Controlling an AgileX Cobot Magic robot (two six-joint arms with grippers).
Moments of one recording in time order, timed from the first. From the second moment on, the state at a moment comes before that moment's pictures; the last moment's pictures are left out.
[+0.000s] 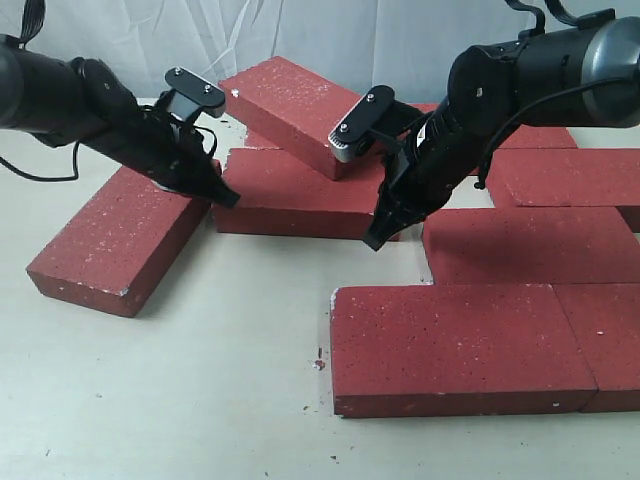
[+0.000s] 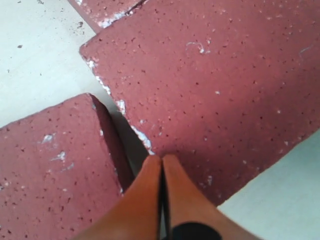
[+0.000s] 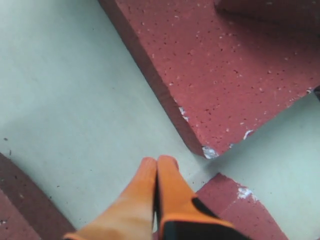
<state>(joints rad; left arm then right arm) -0.30 2.00 -1.23 -0.60 0.35 0.88 0.48 1.87 -1.22 0.11 0.60 -0.58</state>
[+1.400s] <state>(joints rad) -0.27 1.99 -1.23 -0.58 0.34 0.83 0.43 1.87 -1.22 -0.02 0.67 -0.53</state>
